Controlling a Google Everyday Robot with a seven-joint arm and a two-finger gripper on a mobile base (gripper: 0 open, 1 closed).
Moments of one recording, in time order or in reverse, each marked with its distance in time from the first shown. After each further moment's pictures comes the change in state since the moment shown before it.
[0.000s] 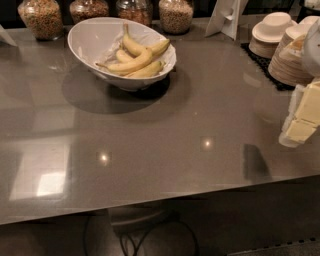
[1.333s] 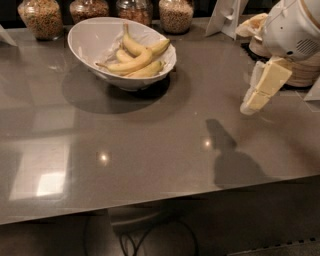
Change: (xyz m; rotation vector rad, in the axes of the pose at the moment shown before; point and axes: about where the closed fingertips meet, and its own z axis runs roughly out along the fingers) arm -0.069 -0.058 0.026 0.053 -0.288 -0.195
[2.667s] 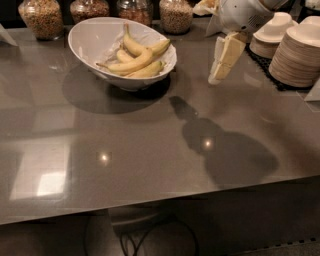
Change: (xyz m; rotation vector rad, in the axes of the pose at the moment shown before) arm -0.060 -0.075 0.052 -0.034 -0.135 -0.230
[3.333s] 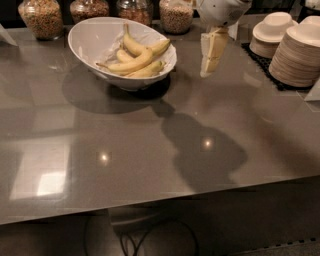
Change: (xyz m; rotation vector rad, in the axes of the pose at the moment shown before) arm -0.023 -0.022 0.019 -0.001 0.062 -0.290
